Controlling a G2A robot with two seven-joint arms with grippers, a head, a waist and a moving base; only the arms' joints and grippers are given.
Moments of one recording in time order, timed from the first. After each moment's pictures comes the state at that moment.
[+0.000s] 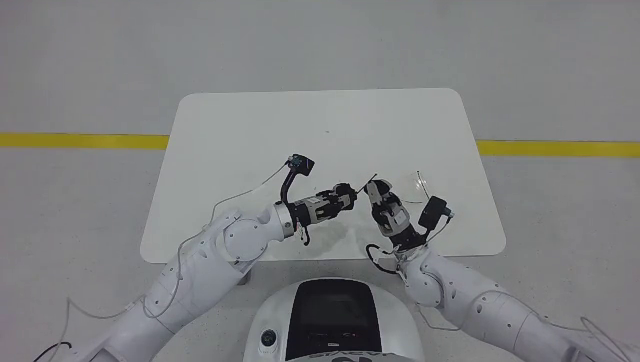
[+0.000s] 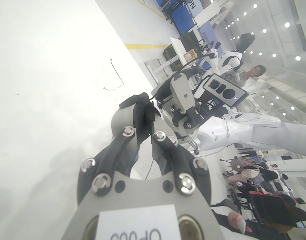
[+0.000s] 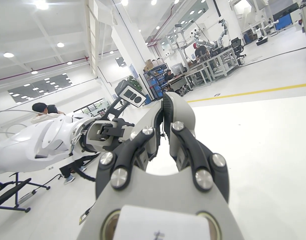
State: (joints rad) left arm 1.21 -1.10 -0.79 -1.53 0.20 -0.34 -0.37; right arm -1.19 -1.01 0.40 -1.27 -0.61 -0.34 -1.07
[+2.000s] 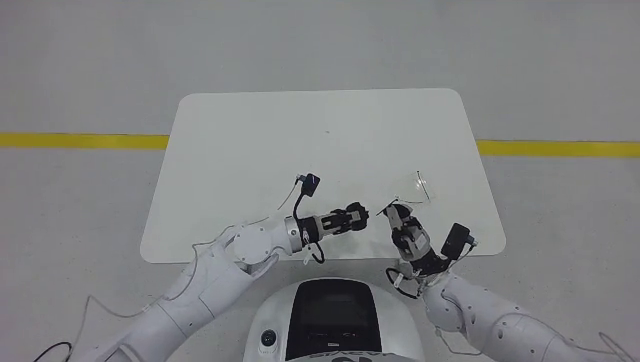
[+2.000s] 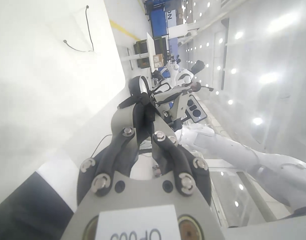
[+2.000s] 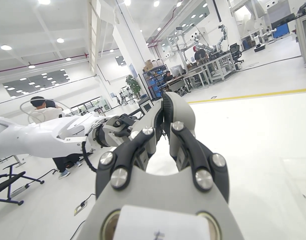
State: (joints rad) left arm 1.21 -1.15 -0.71 -1.39 -0.26 -0.34 -0.51; right arm -1.30 -0.91 0.41 -1.32 -0.70 -0.34 -1.18
